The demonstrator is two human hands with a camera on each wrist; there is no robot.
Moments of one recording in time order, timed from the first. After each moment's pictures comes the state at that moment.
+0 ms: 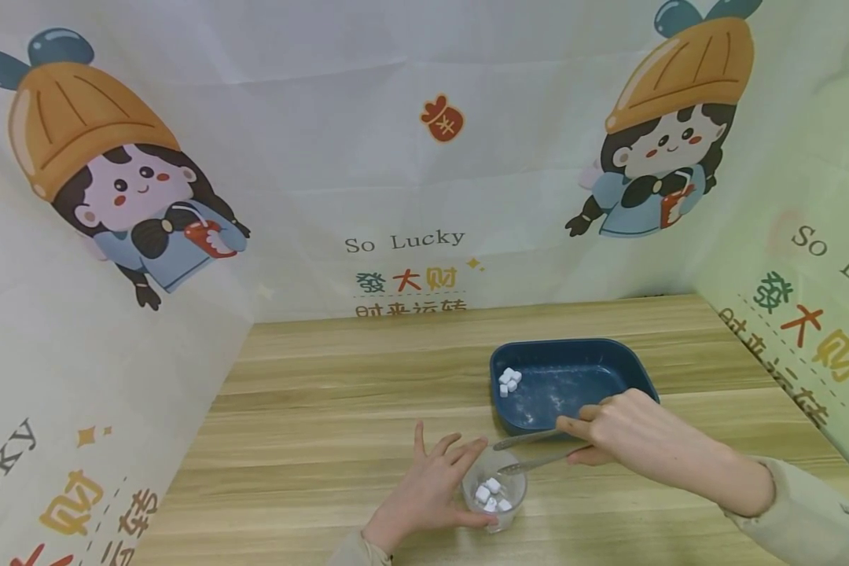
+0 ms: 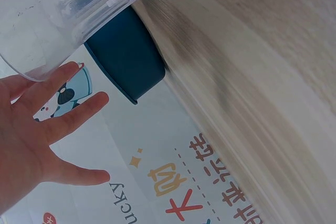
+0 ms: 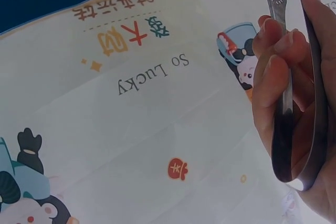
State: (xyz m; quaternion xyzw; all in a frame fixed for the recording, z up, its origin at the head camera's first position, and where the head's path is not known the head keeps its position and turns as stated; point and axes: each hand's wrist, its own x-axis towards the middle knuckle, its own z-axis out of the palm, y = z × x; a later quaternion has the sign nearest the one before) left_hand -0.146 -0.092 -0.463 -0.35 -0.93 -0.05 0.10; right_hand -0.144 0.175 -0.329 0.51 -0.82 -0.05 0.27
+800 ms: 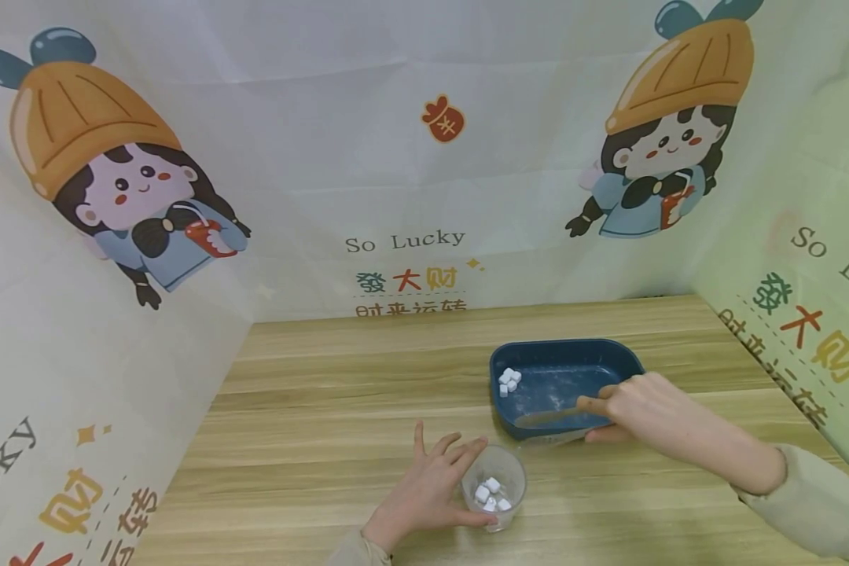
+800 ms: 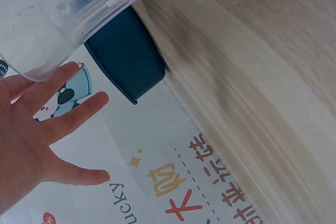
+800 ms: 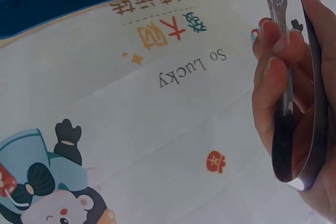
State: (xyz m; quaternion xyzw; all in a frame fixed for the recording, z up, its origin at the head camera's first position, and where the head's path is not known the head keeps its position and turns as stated) left_hand -0.147 -0.093 -0.462 -0.35 -0.93 -0.05 0.09; right_hand -0.163 0.196 -0.331 0.47 -0.85 -0.05 0.24
